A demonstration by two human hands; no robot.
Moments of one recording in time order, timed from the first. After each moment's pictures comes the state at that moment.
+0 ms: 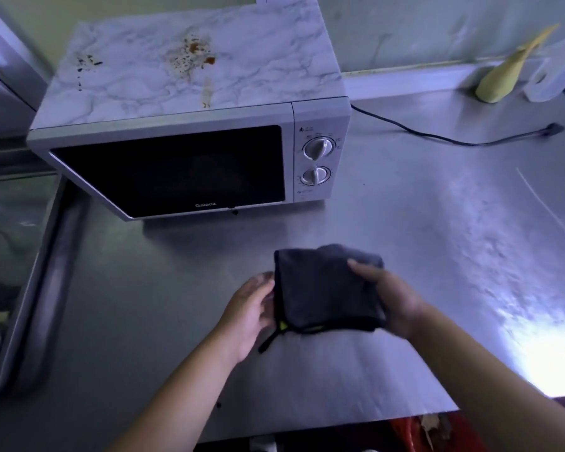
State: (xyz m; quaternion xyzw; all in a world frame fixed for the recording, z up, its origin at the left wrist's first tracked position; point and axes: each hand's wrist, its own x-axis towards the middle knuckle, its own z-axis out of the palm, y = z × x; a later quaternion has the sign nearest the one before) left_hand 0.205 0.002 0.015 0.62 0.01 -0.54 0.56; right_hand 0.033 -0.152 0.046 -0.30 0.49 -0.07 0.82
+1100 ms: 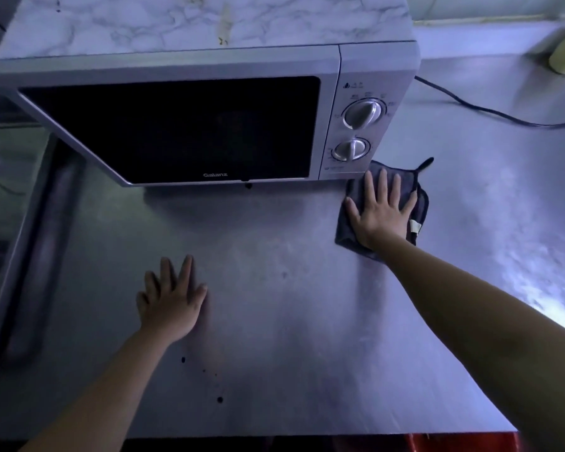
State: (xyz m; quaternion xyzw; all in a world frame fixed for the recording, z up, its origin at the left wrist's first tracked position) left_hand 0.328 0.100 -0.109 0.93 -0.24 -0.27 -0.08; right_hand 0.126 -0.271 -0.110 -0.86 0.49 0.08 0.11
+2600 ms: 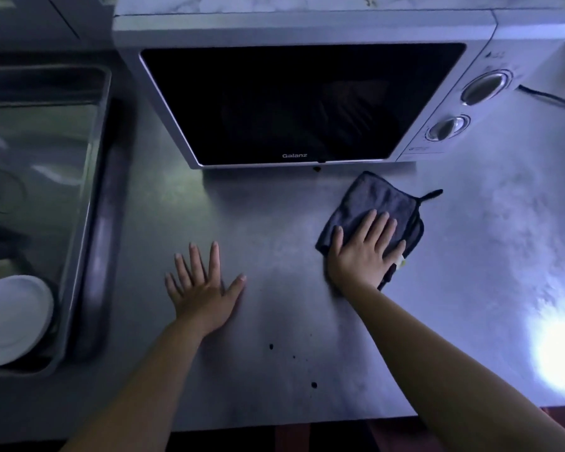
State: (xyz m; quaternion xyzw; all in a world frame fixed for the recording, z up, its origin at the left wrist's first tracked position) left_hand 0.395 0.172 -0.124 0.92 -0.28 -0.28 0.00; right_hand 0.222 -0.041 -0.112 -0.76 0.64 0.02 0.13
